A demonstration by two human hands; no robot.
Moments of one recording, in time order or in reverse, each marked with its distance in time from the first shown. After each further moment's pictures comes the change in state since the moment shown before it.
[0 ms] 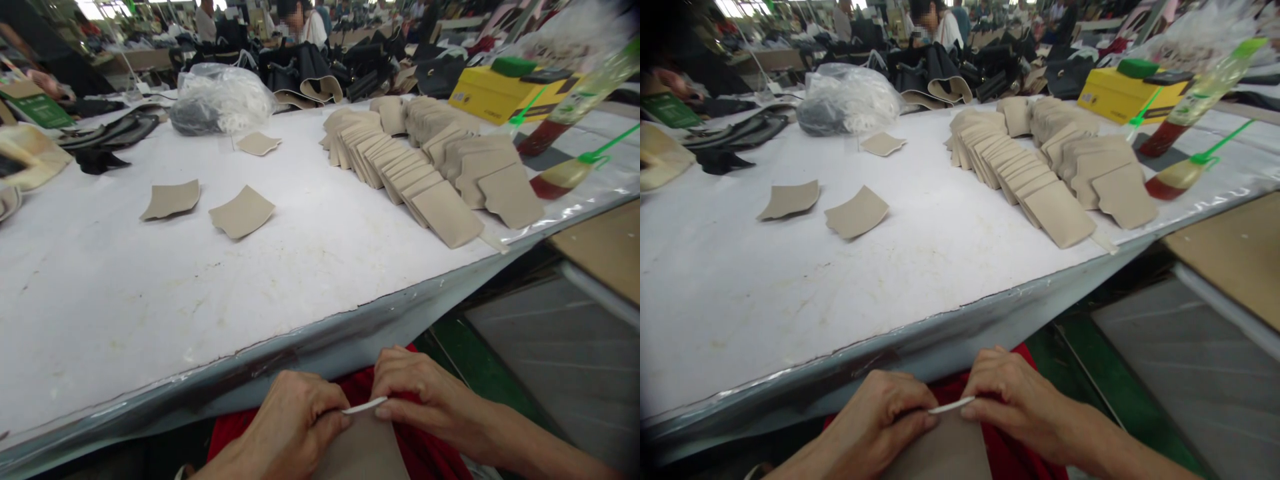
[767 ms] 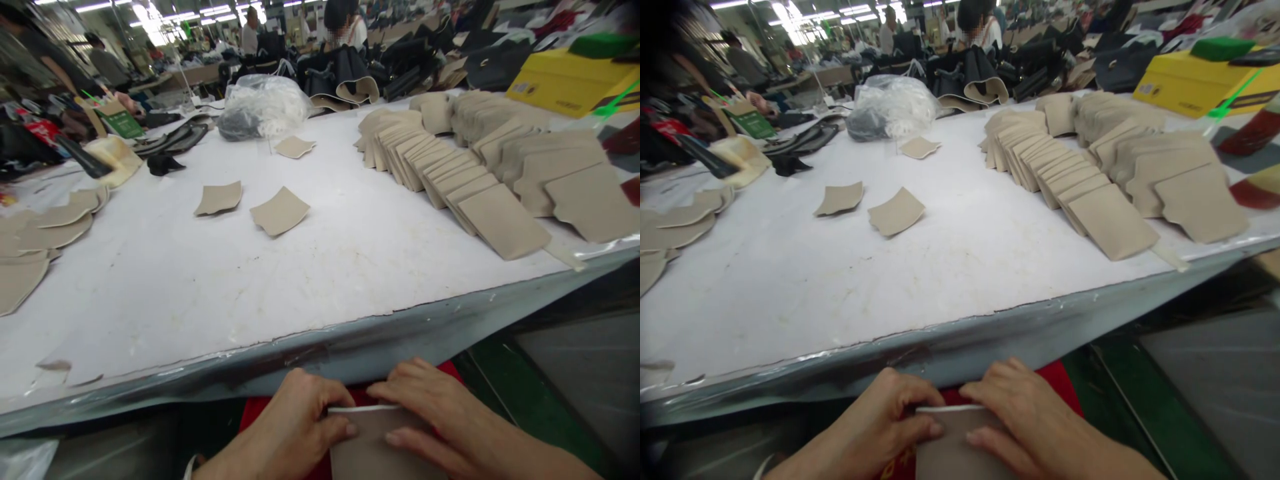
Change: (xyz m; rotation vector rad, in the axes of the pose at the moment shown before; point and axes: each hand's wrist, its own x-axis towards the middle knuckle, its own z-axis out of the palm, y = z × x) left_hand -0.030 -0.006 -0.016 -0.147 0.079 -0.260; right_hand 0.003 -0.011 0.016 -0.272 -0.013 -0.013
